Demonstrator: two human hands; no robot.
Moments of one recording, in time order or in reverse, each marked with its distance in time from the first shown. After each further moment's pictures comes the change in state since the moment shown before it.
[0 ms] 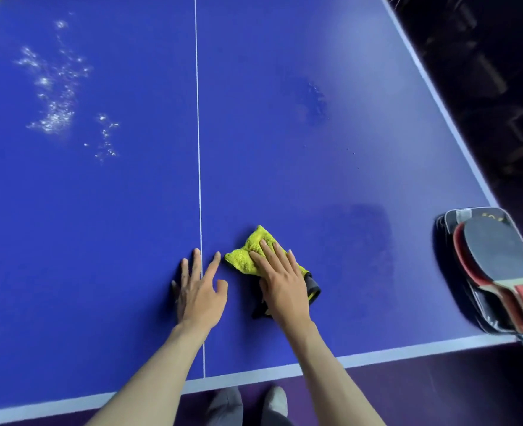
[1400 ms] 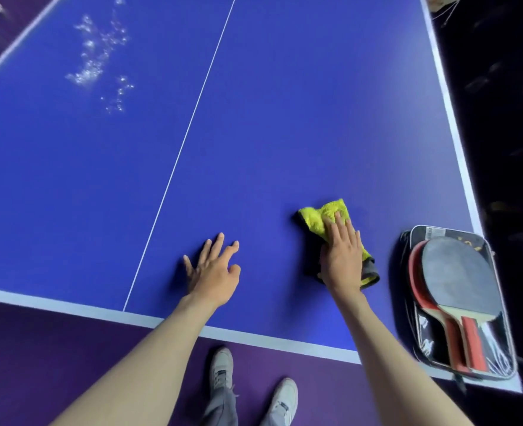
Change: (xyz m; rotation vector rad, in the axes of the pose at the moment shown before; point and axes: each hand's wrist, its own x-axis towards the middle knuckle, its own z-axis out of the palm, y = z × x) left_hand -0.065 0.159 0.086 -0.073 0.009 -0.089; right_hand -0.010 0.249 -0.084 0.043 0.103 0.127
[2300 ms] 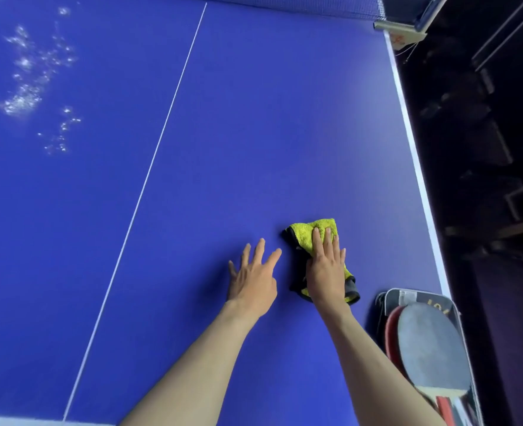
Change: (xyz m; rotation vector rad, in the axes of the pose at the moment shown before) left_hand 0.108 0.144 -0.034 0.112 -0.050 0.310; right_hand 0.121 0.013 0.008 -0.123 -0.116 0.129
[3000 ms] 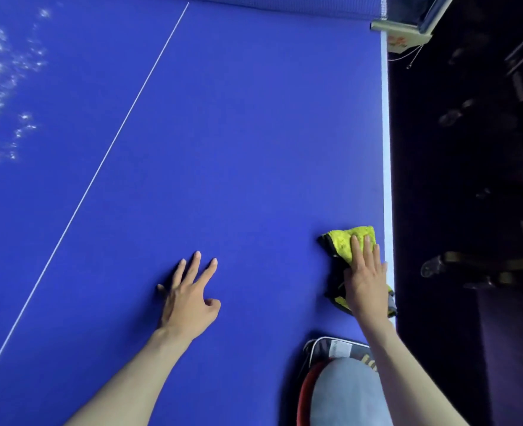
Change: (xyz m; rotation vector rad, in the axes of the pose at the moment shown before) left_hand 0.050 0.054 0.018 -0.021 0.090 -0.364; right_hand 0.127 0.211 -0.084 -0.016 -0.078 -0.036
